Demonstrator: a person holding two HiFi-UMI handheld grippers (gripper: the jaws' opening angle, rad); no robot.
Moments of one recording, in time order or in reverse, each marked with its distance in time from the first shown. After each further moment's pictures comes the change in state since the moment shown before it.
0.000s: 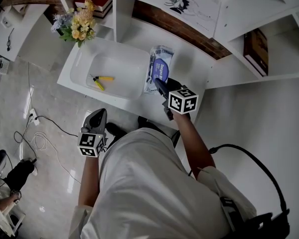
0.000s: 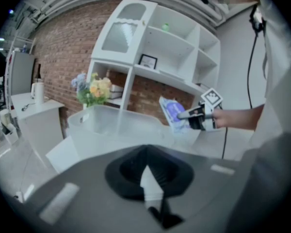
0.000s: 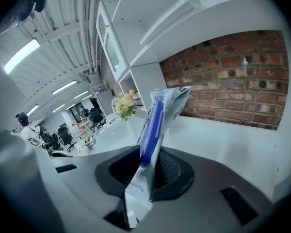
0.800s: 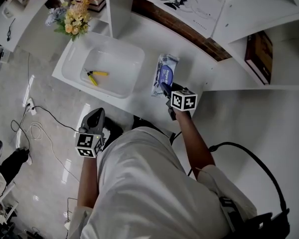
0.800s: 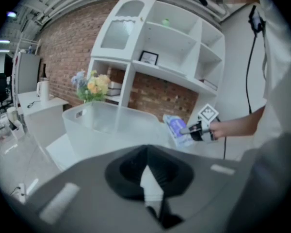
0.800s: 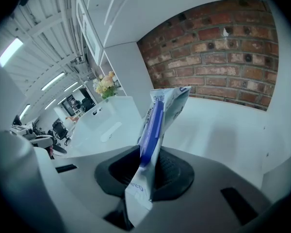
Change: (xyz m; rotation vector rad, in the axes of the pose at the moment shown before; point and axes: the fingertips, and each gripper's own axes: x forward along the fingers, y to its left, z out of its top) left arm 0.018 -0.036 -0.006 -0.033 0.018 0.066; right arm -0.003 -0.104 -0.078 0.064 0.181 -0.070
